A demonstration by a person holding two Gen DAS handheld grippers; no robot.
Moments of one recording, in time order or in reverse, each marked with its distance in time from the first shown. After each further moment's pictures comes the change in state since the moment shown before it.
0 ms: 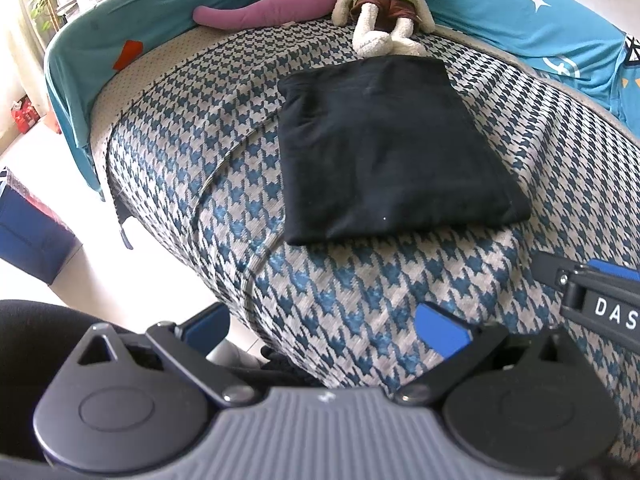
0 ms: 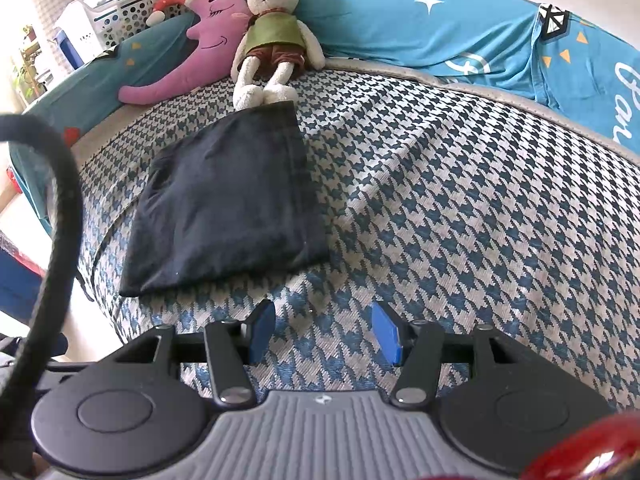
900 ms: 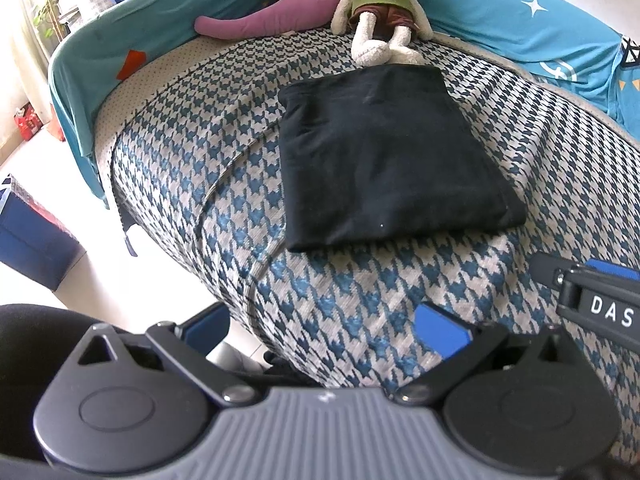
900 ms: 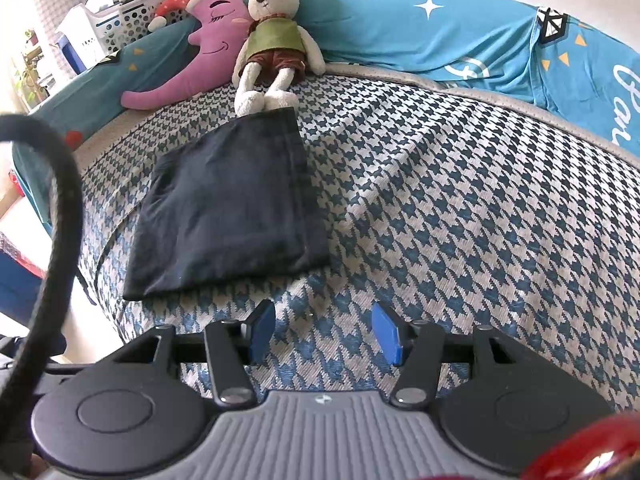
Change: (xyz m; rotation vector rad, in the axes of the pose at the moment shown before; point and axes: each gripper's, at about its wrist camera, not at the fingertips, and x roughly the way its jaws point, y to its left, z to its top) left arm -0.009 -0.004 0.000 0.013 -0.022 0.010; right arm -0.004 -0.002 0.001 0.000 -0.012 0.009
